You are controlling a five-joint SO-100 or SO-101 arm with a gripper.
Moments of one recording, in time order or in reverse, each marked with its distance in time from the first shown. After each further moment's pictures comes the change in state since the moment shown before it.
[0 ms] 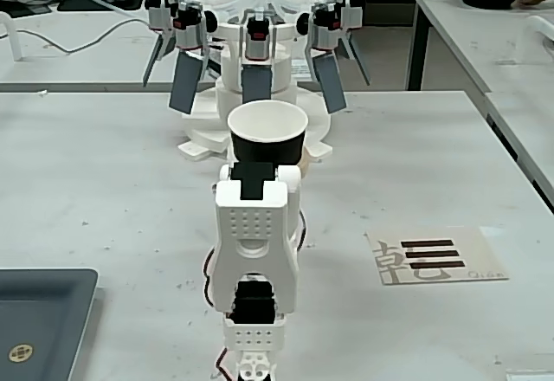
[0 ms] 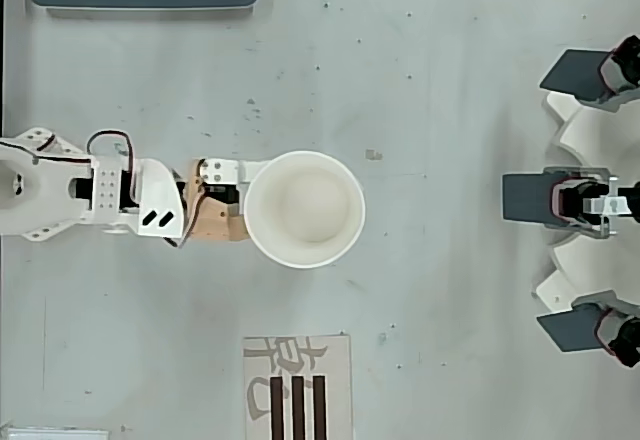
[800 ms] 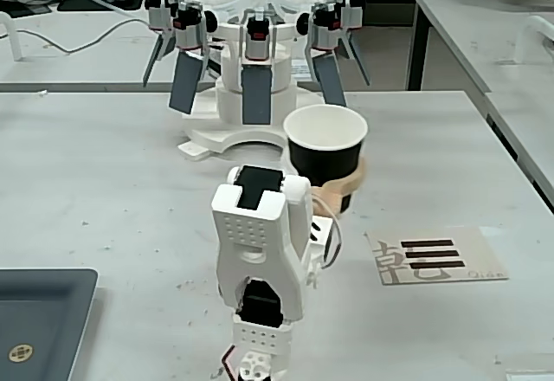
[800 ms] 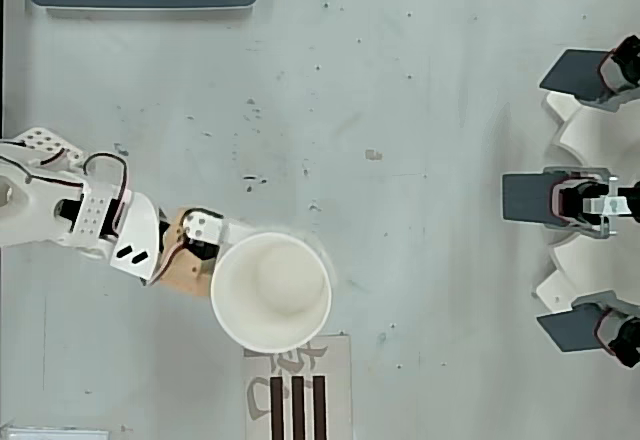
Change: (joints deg) arm 16.4 2.1 3.0 -2.4 0.8
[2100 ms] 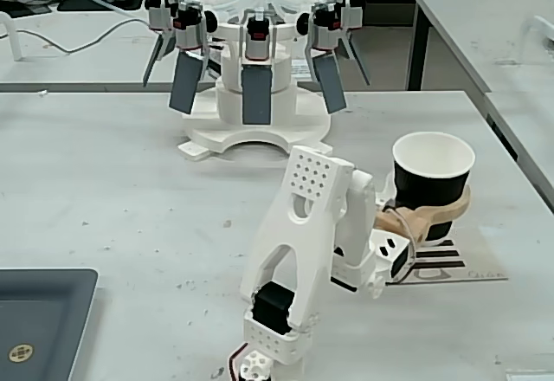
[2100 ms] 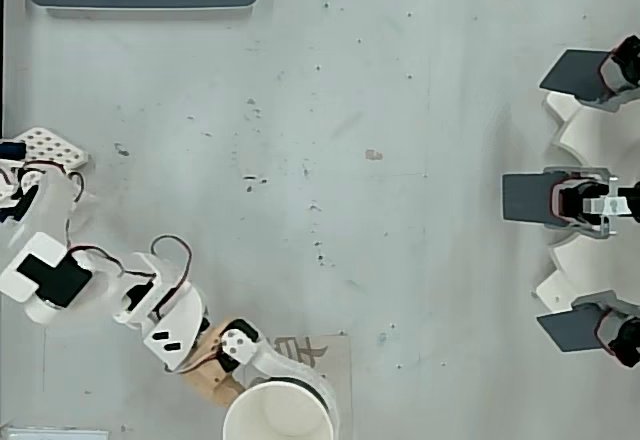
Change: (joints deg) arm 20.5 -45.1 -37.2 -8.4 1.0
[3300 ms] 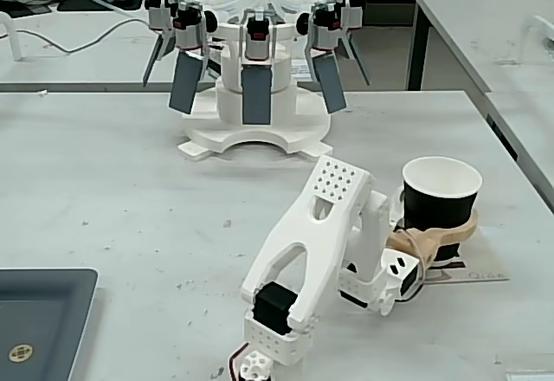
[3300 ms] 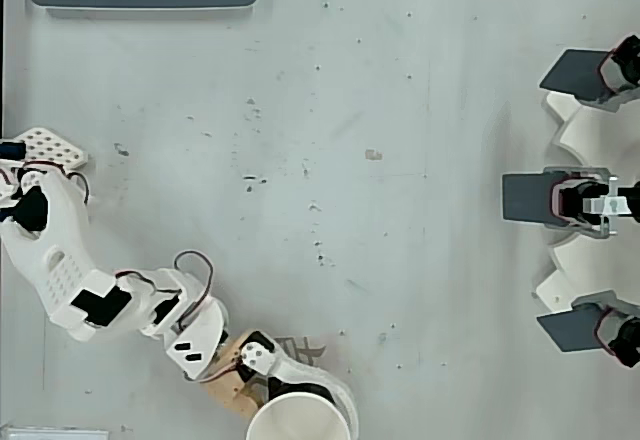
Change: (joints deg) arm 1.3 -18.5 -16.0 -0.3 -0.1
